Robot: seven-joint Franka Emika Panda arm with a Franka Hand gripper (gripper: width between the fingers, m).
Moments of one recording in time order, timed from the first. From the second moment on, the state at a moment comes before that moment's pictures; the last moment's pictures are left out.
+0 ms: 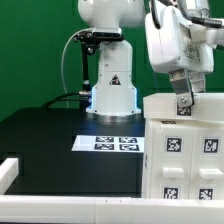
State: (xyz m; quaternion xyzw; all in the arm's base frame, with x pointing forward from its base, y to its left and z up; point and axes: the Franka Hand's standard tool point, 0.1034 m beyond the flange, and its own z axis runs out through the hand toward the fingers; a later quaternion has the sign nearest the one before) arm 0.634 0.071 0.160 -0.50 0.85 0.02 0.16
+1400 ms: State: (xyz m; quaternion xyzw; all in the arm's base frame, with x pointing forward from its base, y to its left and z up) arm 0.634 0.078 0.196 -0.94 0.32 0.00 0.09
